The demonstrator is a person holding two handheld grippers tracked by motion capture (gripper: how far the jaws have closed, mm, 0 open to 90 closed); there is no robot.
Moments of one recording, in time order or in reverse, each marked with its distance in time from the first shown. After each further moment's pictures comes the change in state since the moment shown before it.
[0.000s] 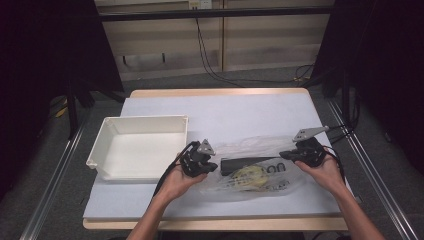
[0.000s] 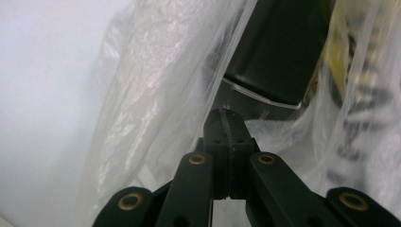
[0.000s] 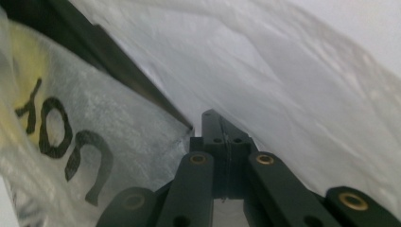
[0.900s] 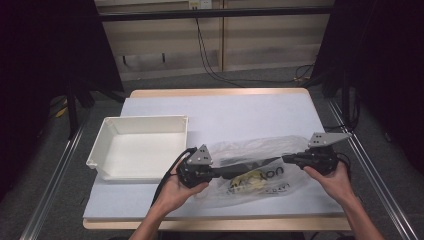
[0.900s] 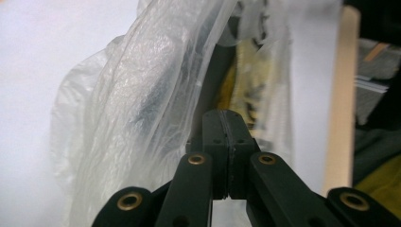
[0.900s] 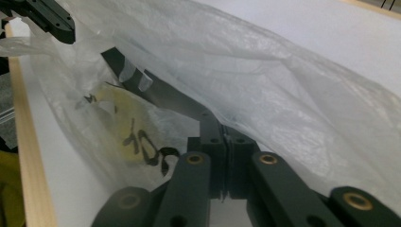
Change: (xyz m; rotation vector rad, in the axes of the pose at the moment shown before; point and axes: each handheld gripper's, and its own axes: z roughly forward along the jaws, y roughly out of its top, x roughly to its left) left arm -0.033 0.004 -0.035 -0.213 -0.048 0.051; right arm 0.021 -0.002 -0.040 -0.214 0.110 0.007
